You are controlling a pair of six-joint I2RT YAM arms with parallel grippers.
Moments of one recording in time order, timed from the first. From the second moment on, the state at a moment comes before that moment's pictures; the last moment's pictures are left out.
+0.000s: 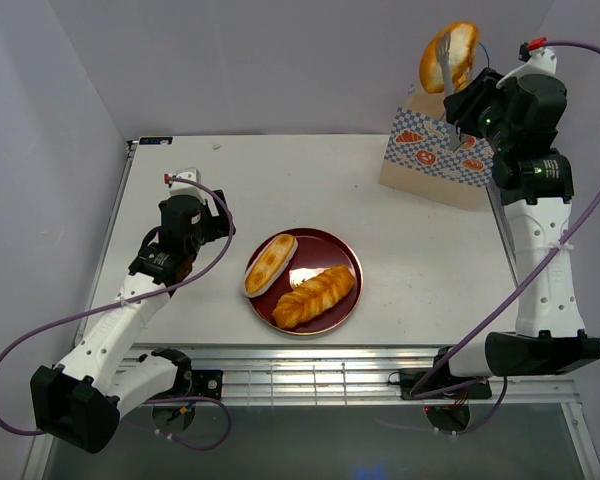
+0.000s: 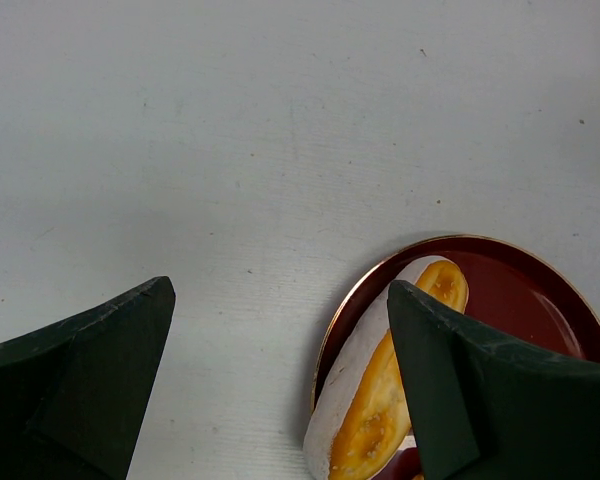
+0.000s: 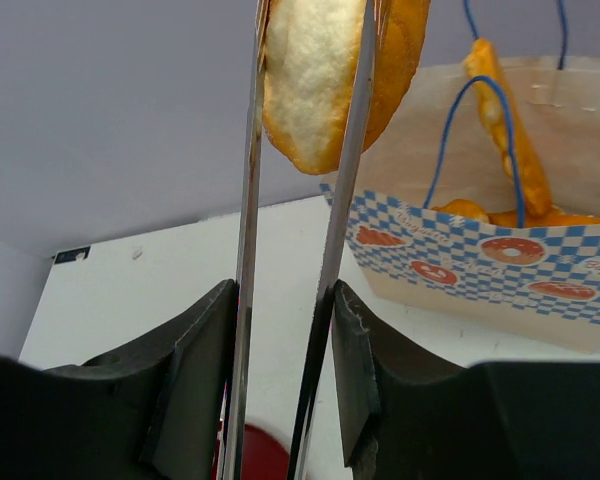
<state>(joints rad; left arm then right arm) -0.36 1.02 0.86 -0.30 -0.30 -0.34 0.11 1.37 1.81 -0.56 -0.04 0.37</state>
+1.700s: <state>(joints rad) -0.37 1.04 0.86 -0.30 -0.22 -0.36 -0.19 1.44 1.54 -0.34 -0.09 0.34</state>
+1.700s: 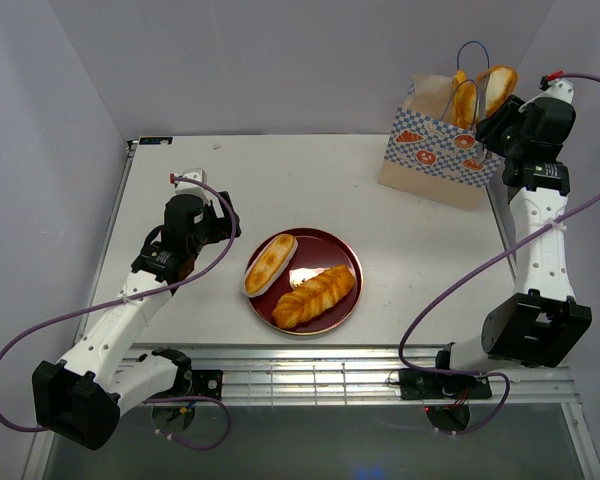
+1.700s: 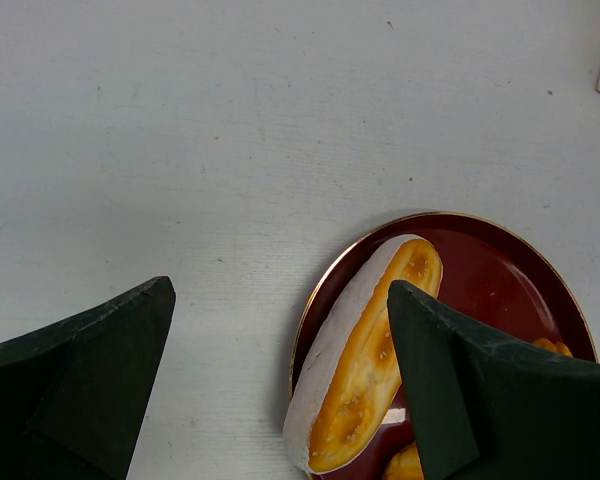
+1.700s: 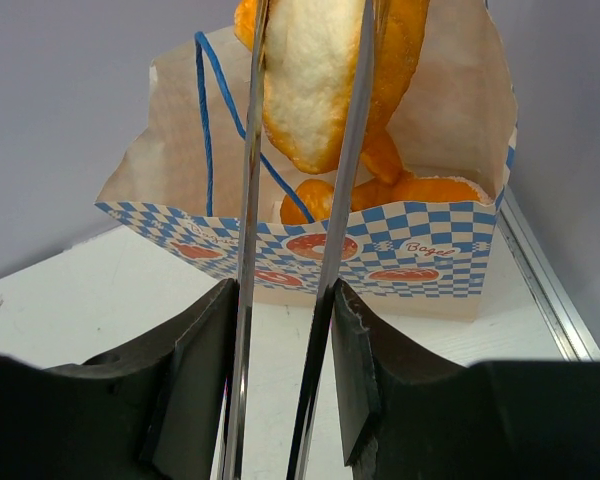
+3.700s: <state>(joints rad) -0.37 1.04 0.86 -0.30 -0.20 -0.36 -0.20 1.49 1.62 -0.35 -0.36 0.42</state>
